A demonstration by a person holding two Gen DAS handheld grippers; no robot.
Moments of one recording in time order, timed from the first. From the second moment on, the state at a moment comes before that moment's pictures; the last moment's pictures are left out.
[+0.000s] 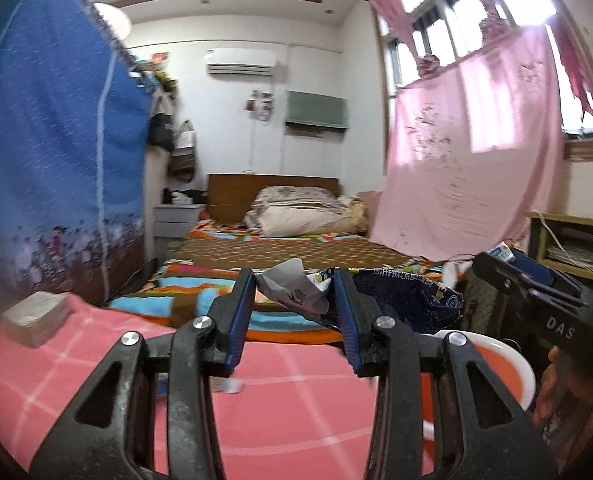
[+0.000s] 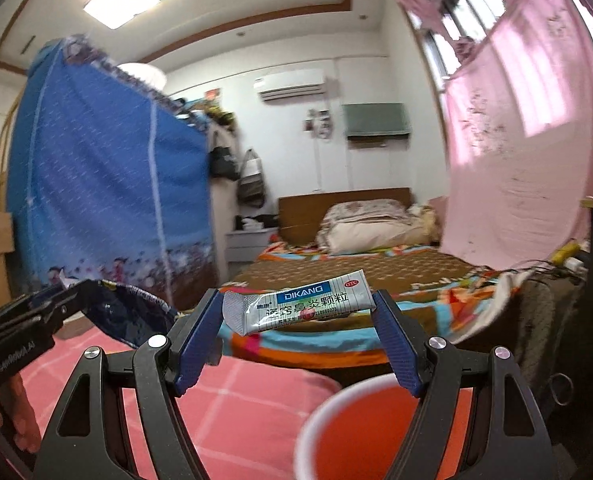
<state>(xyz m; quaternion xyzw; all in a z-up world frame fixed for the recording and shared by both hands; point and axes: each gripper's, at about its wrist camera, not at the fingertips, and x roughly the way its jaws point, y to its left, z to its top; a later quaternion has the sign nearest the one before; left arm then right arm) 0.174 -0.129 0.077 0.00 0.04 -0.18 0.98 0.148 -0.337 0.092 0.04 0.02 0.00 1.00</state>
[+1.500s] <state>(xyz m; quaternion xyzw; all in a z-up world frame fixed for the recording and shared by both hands) 0.219 -0.231 0.042 -0.05 0.25 -0.24 0.94 0.154 -0.458 0.039 0.18 0.20 -0.10 0.96</state>
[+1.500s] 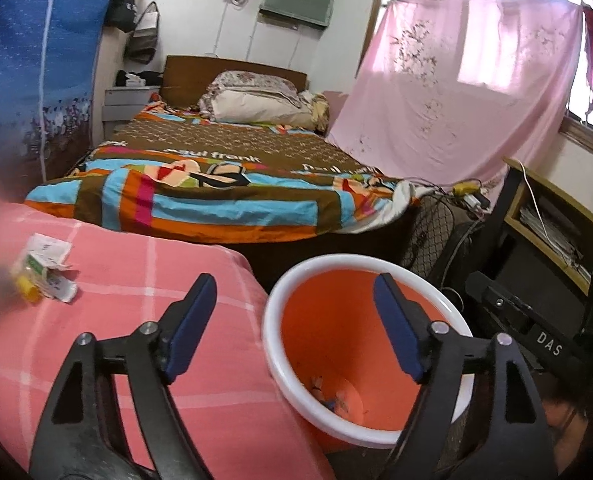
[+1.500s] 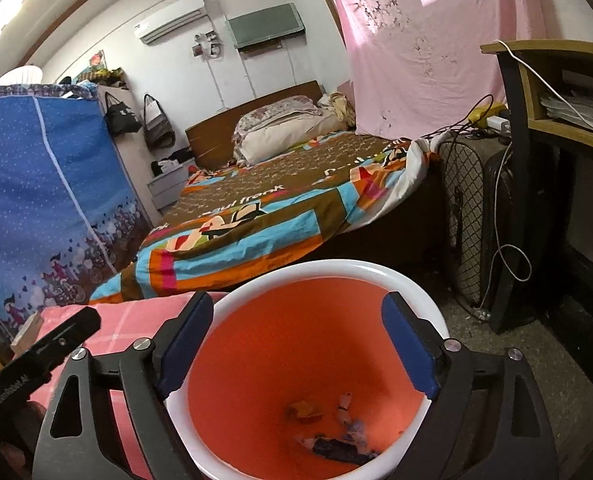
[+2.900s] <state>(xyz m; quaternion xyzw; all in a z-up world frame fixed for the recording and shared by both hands) 0.220 0.045 0.052 -0.06 0.10 0.00 0.99 0.209 -0.221 0.073 -0.02 0.00 0.05 1.00</state>
